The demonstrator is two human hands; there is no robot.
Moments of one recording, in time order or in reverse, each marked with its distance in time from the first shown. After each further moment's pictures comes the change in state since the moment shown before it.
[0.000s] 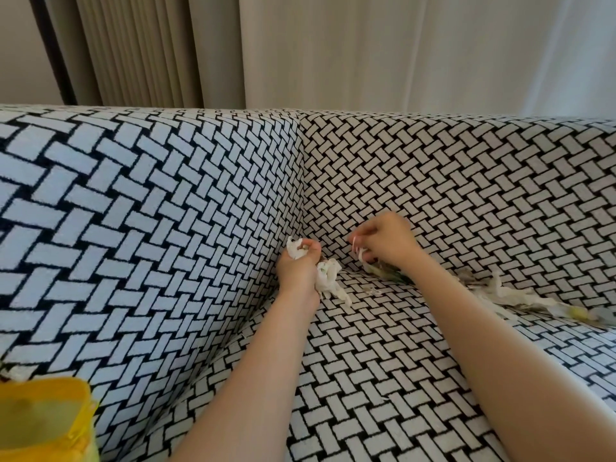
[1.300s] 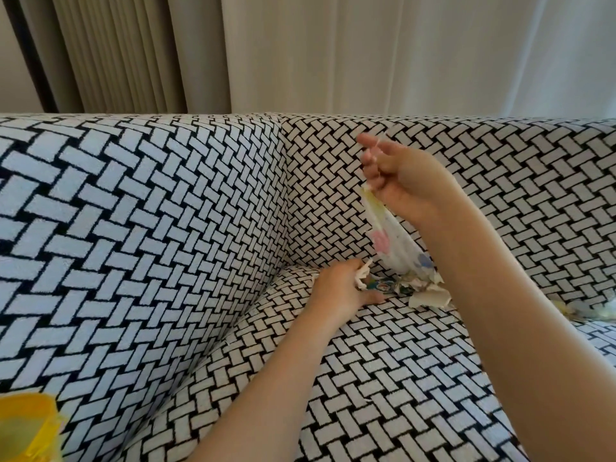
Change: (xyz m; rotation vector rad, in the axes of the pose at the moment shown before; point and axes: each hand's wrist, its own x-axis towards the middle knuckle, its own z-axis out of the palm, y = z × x) left_hand -0.028 -0.027 0.025 1.237 -0.496 0.509; right_hand -0.029 -0.071 -0.067 1.076 -0.035 0.031
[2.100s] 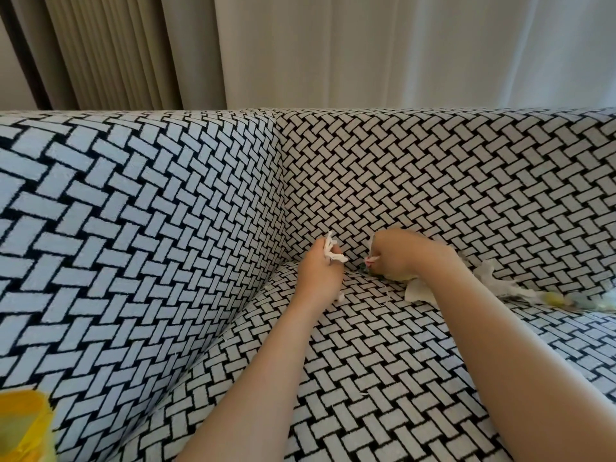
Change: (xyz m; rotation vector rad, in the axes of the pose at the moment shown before) left_hand 0.004 -0.005 -0.008 -0.452 0.215 -0.135; right_hand 0.014 0.072 -0.060 -1.913 -0.238 0.157
